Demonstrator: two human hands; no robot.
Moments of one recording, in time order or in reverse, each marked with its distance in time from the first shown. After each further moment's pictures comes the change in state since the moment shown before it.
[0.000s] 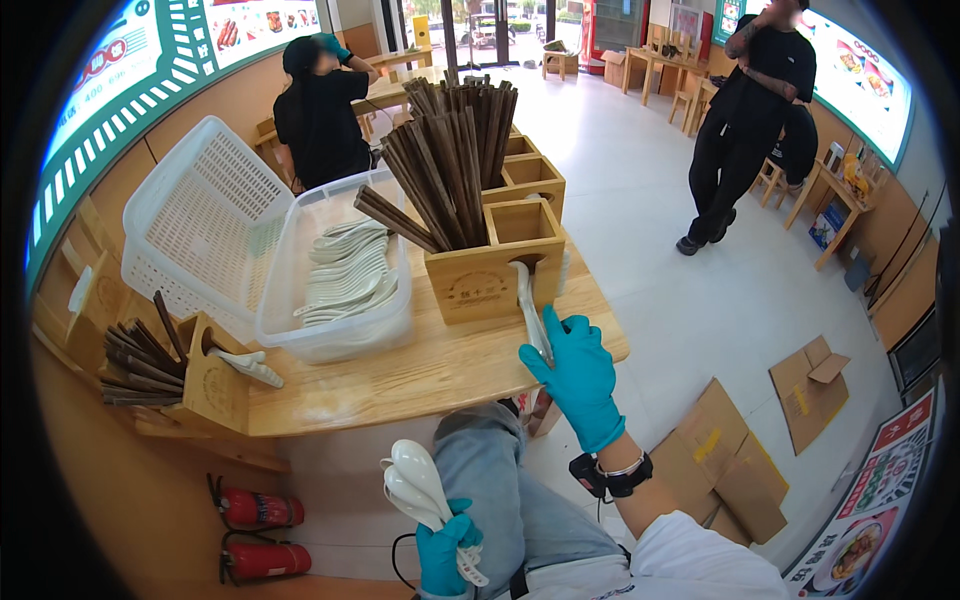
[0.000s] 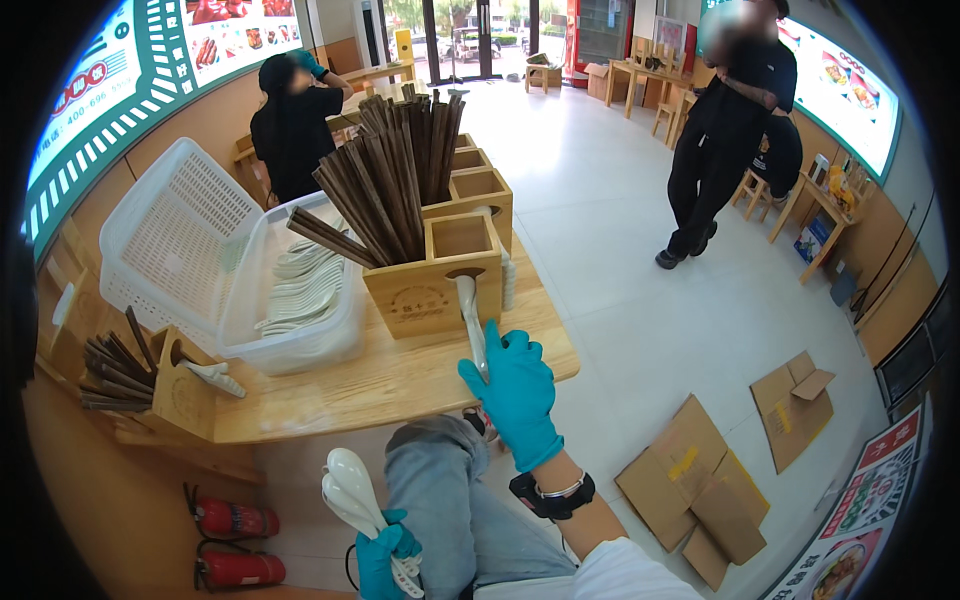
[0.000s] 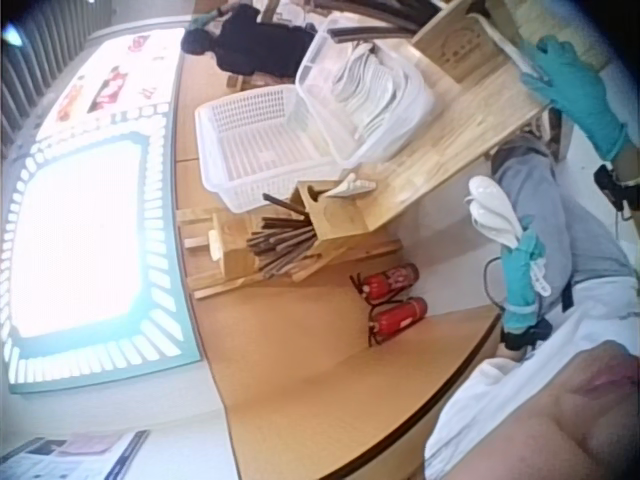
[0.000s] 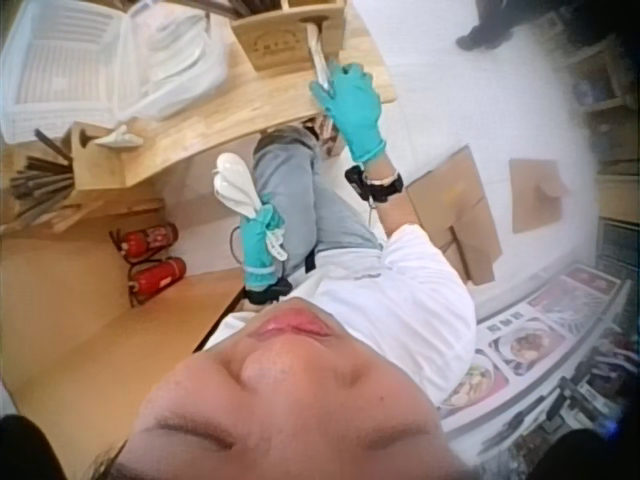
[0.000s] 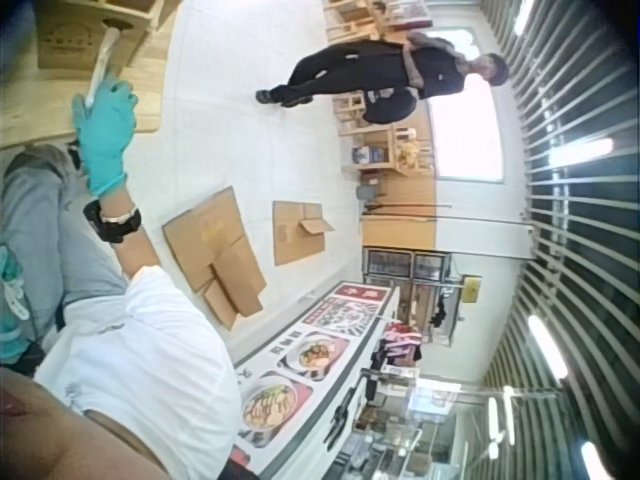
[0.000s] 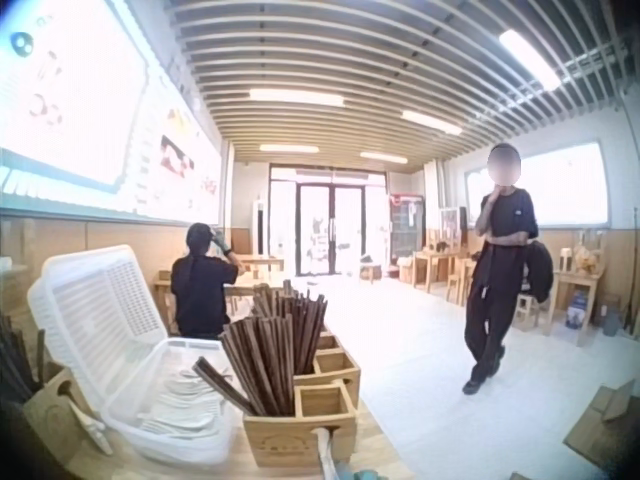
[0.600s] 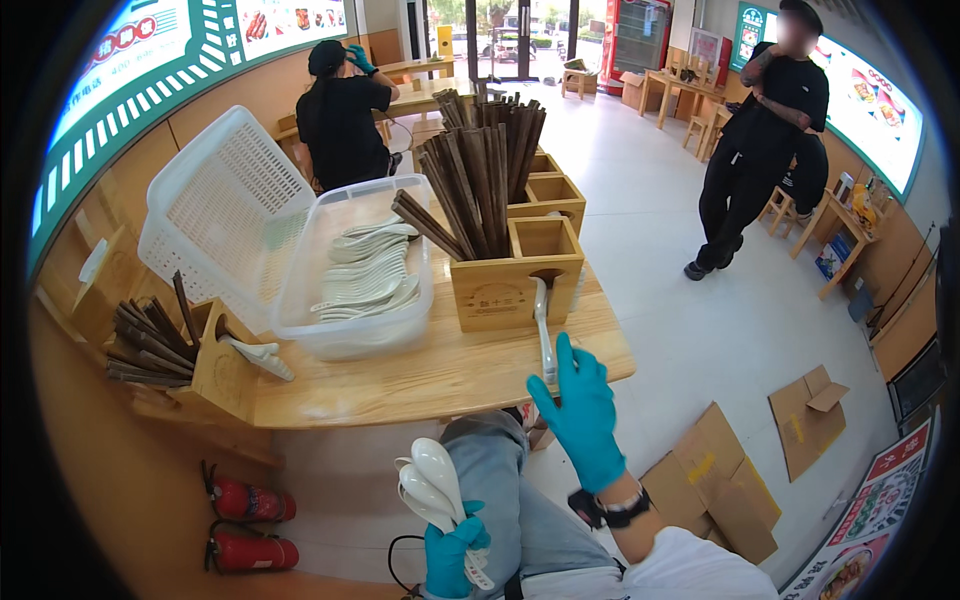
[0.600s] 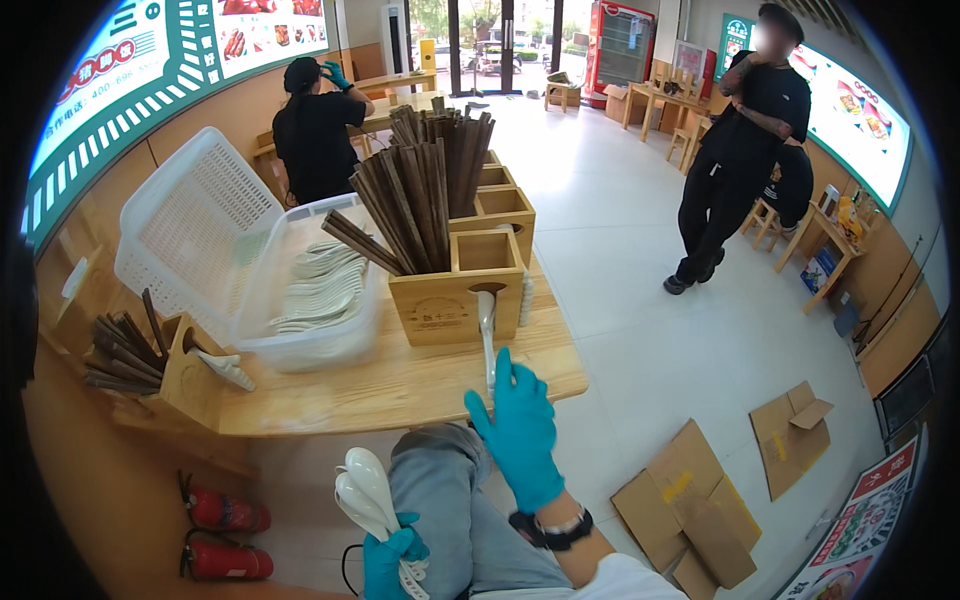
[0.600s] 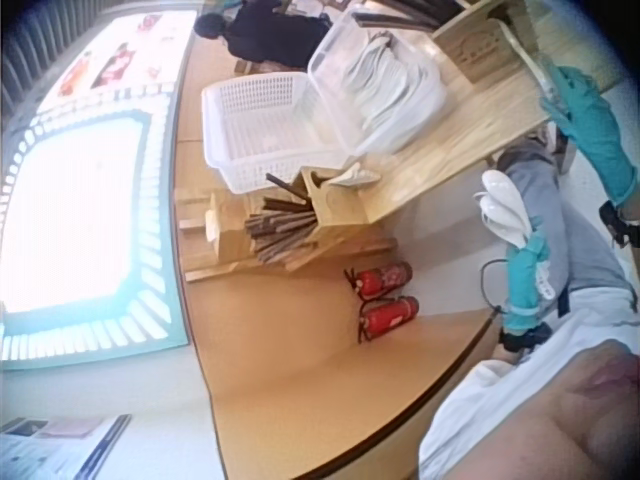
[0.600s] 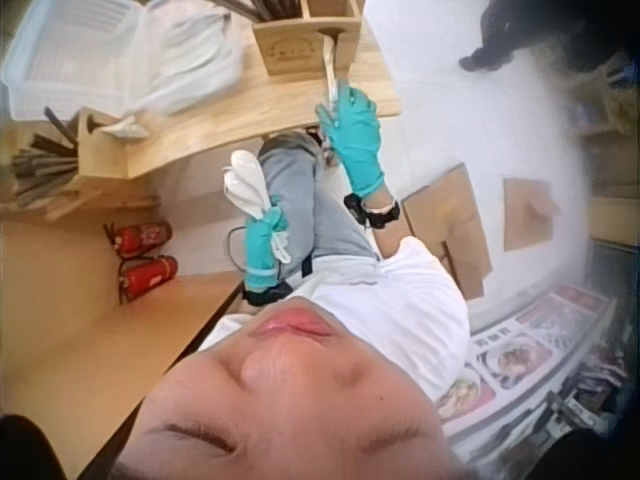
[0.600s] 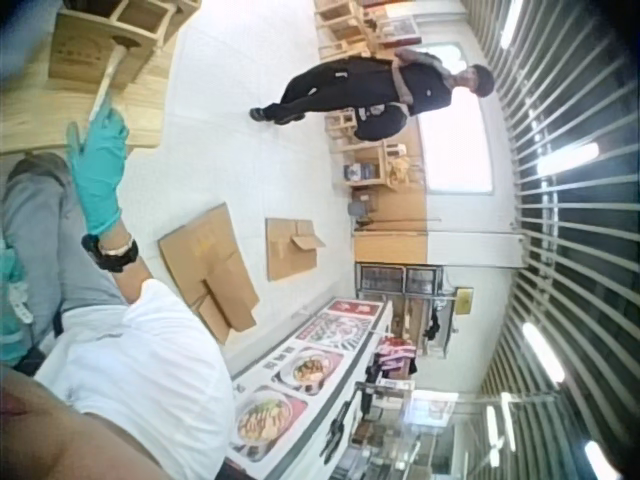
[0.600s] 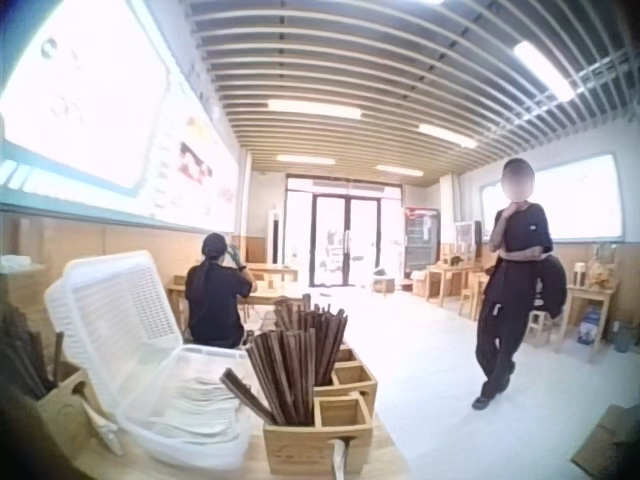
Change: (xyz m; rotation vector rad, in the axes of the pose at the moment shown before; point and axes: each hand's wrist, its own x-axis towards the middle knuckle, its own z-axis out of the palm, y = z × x) left_hand -0.013 0.007 0.014 -0.003 0.057 -0.101; right_hand -0.035 -0.019 0.000 0.041 0.198 -0.143
